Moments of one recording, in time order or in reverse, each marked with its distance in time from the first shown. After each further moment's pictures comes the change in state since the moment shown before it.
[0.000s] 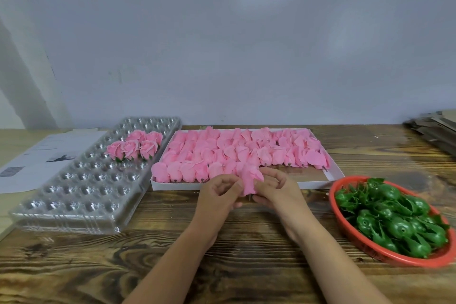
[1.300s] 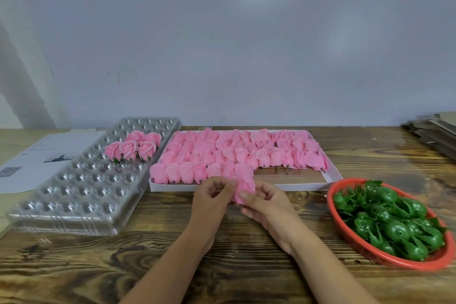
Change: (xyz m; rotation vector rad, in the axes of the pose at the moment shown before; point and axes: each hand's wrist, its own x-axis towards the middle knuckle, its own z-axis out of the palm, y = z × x) left_hand -0.002 -0.005 -0.002 -0.019 0.066 0.104; right_hand -0.017 0.005 0.011 0.123 -0.171 0.099
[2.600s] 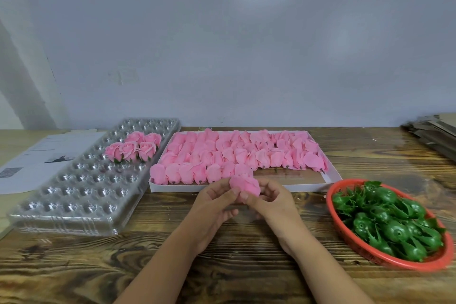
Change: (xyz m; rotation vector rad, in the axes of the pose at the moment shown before) left_hand -0.005 0.017 -0.010 -0.234 -0.302 -0.285; right_hand -0.005 -0.001 -0.003 -0.282 0.110 -0.240
